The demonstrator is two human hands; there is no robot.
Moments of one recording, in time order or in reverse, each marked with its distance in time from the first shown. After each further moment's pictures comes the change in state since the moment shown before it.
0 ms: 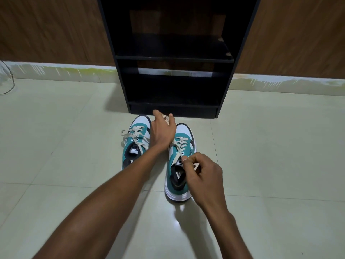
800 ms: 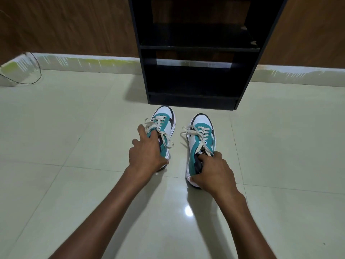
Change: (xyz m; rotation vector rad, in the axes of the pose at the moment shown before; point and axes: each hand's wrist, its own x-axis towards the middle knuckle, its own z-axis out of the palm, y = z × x) left_hand -0.083 -0.048 -0.136 0.775 -0.280 0.043; right_hand -0.005 -0.002 0.027 -0.695 -0.434 0.154
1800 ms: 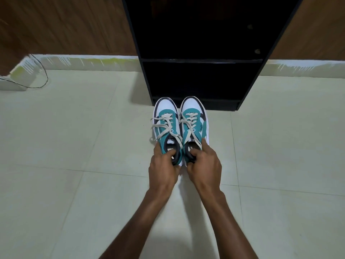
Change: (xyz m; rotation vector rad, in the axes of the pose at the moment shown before) left_hand -0.021 0.040 -0.034 -0.371 0.001 -0.065; right_hand 0.018 -0.054 -0.040 0.191 0.262 -0.080
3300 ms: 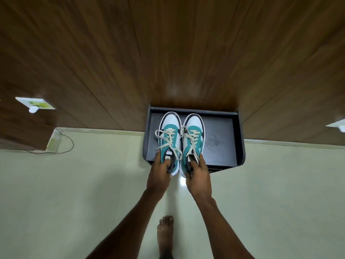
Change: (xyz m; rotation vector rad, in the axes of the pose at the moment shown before) left_hand 0.226 0.242 -0.332 -0.094 -0.242 0.127; right_hand 0.255 -0.242 -0.323 0.060 -0.215 0.178
